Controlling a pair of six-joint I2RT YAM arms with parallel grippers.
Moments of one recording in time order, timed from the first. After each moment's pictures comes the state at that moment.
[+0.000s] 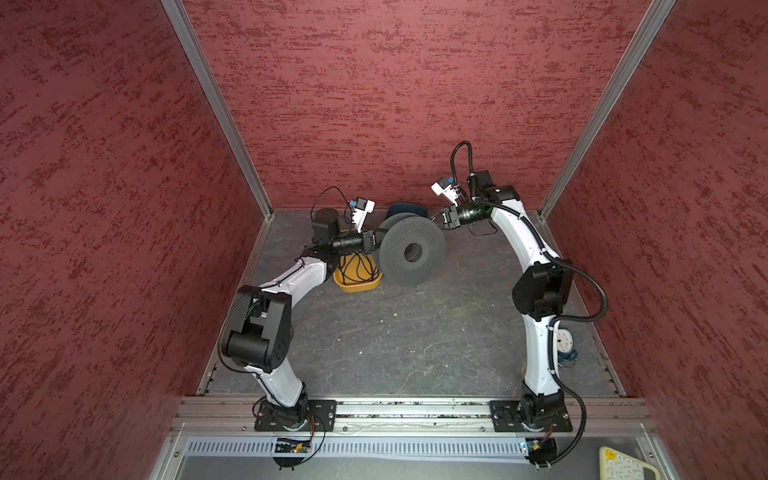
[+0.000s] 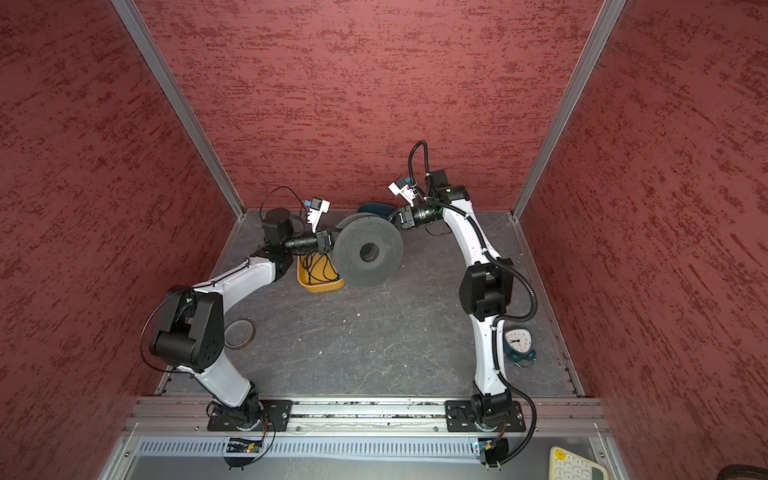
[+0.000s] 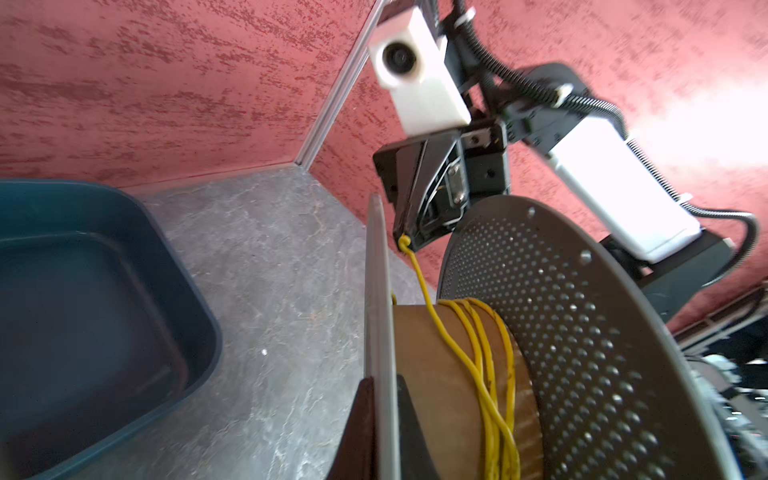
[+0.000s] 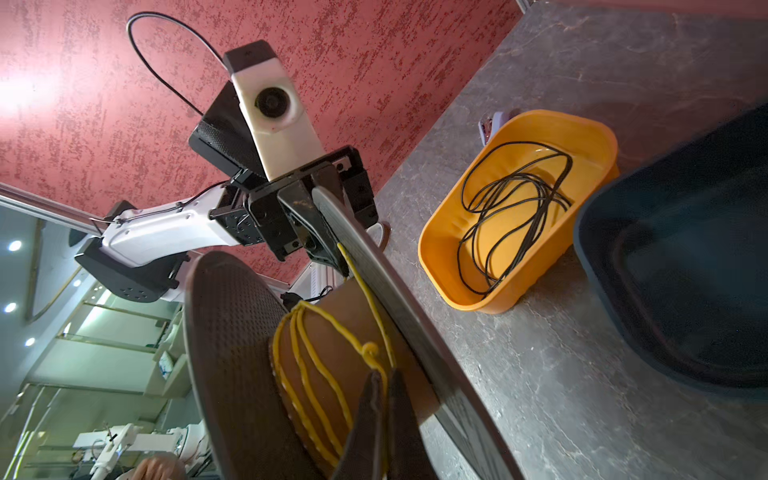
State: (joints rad) left arm -0.22 1.71 1.12 0.50 1.06 -0.57; right arm 0.19 2.23 2.25 -1.14 -1.27 -0.22
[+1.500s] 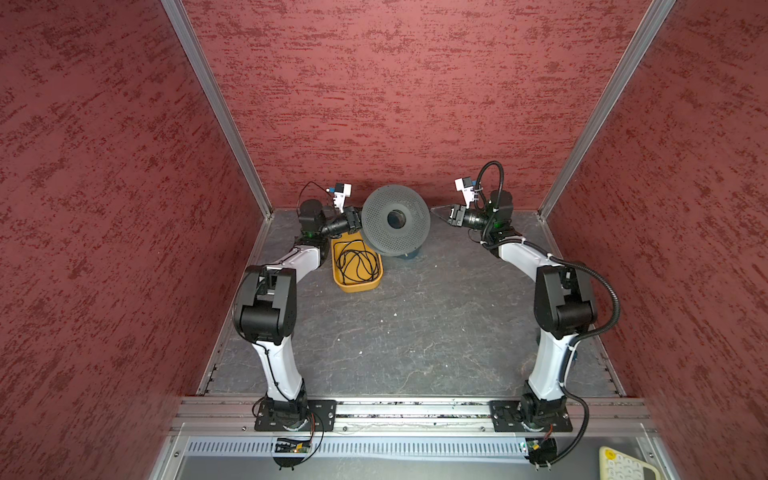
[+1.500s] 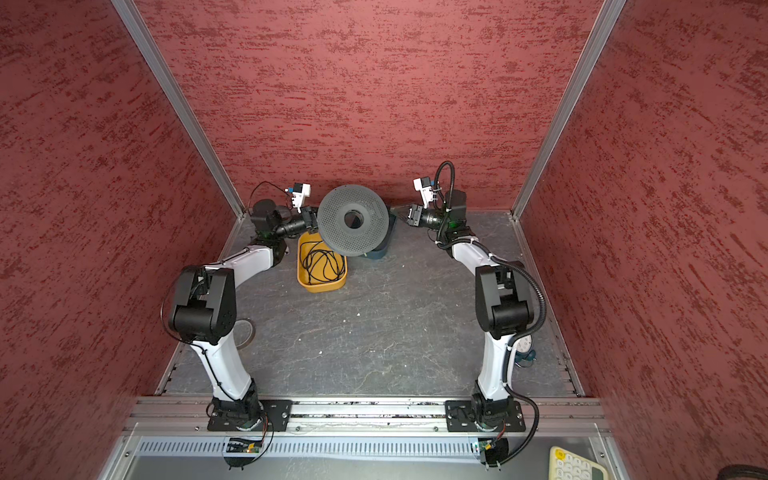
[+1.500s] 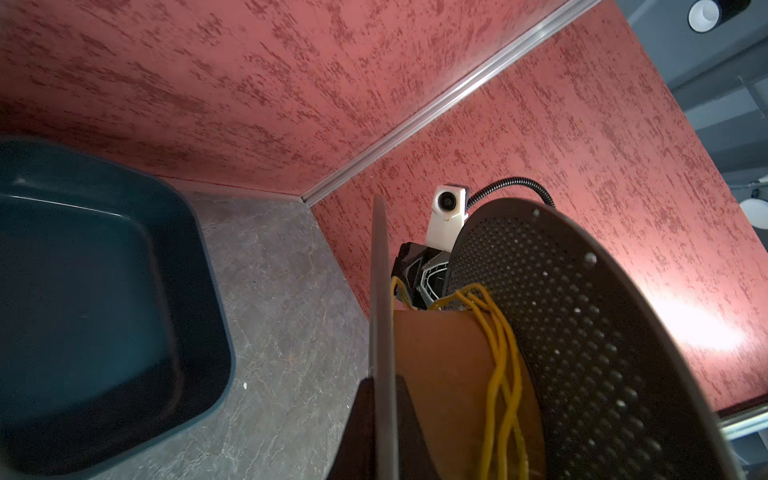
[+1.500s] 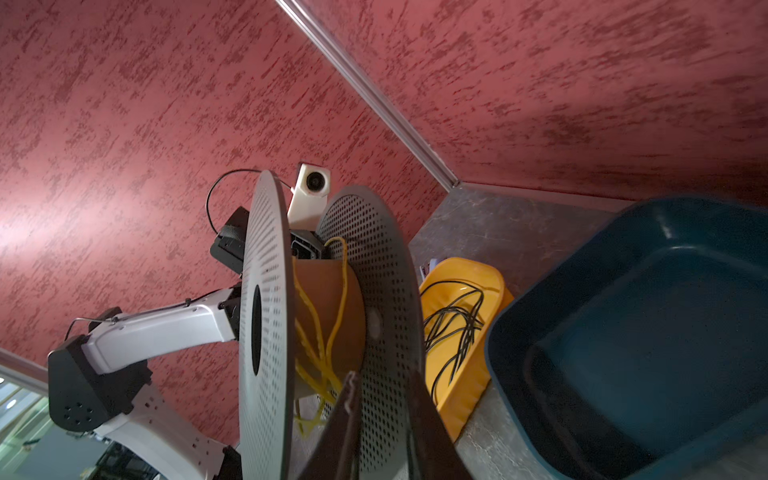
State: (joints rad) left arm -0.09 1.90 1.26 0.72 1.04 -1.07; right arm 0.14 1.98 1.45 0.52 -1.05 0.79
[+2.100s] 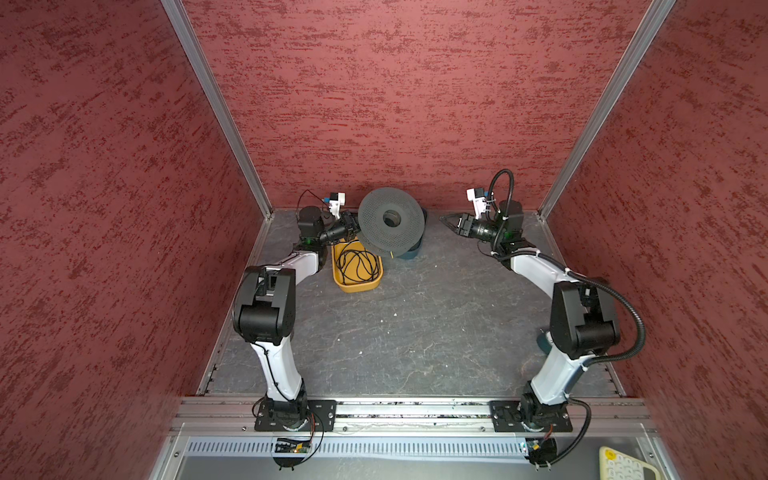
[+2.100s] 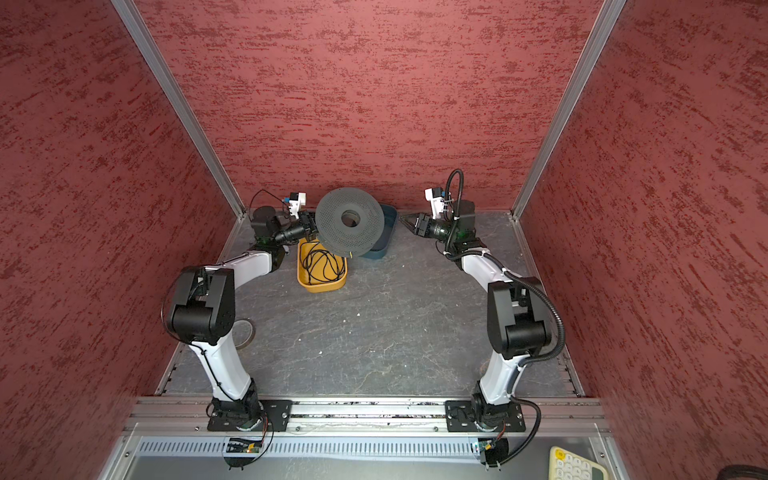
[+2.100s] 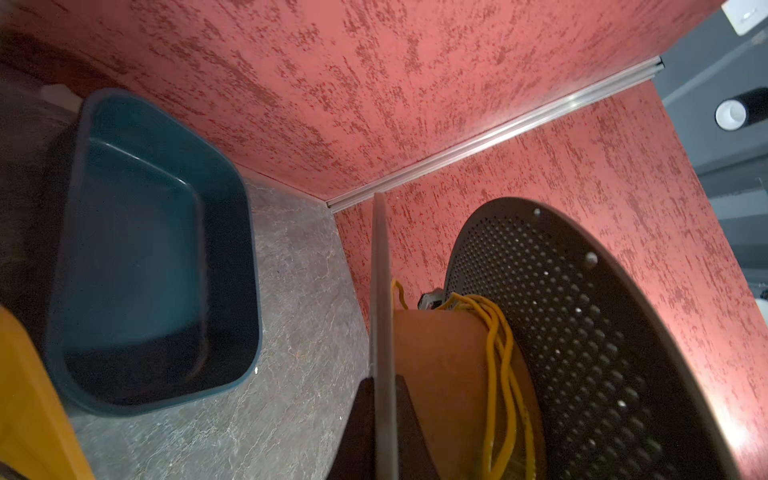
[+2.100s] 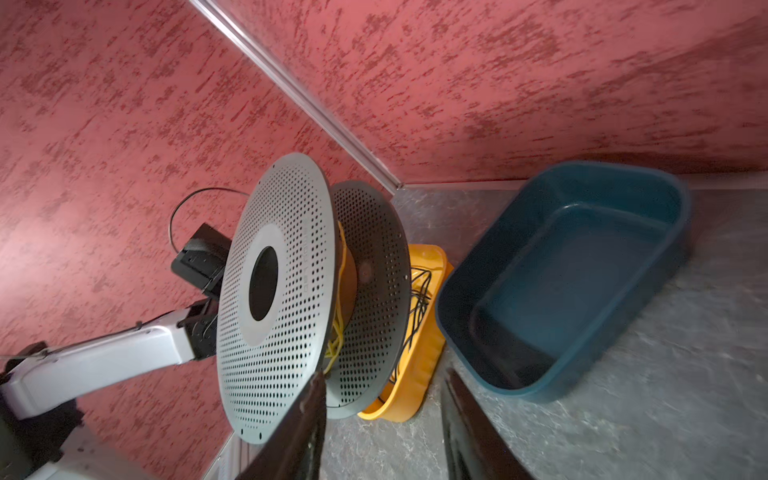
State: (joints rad) left arm -0.08 1.89 1.18 0.70 0.94 -1.18; right arm 0.14 1.76 1.21 0.35 -0.87 0.62
